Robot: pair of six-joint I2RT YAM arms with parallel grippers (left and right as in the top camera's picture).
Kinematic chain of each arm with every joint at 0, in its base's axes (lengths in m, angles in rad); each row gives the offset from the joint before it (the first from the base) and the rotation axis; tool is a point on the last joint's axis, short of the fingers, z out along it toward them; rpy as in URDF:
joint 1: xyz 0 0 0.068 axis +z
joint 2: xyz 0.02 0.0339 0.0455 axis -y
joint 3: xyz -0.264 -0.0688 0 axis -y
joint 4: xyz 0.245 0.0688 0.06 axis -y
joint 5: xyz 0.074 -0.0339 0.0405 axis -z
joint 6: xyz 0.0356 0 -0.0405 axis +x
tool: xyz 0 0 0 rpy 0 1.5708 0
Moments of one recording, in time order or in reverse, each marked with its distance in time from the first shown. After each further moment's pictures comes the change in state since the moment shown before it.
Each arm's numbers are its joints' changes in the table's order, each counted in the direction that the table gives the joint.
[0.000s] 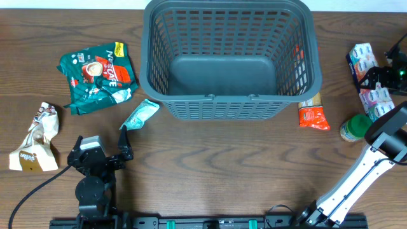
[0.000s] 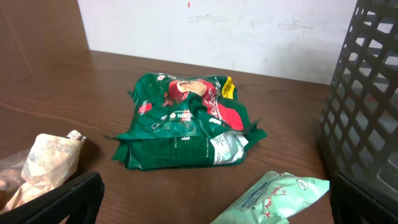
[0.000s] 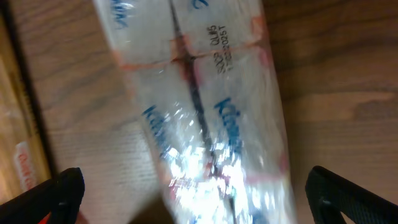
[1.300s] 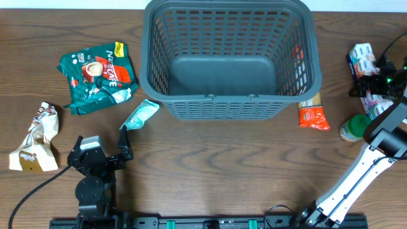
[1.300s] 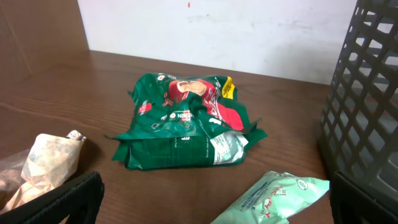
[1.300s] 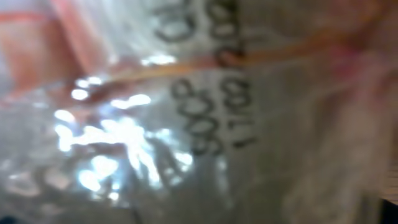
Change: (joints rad) left arm 0.000 0.000 0.000 0.000 0.000 0.000; right arm 0.015 -0.011 -0.169 0.151 0.063 -0.013
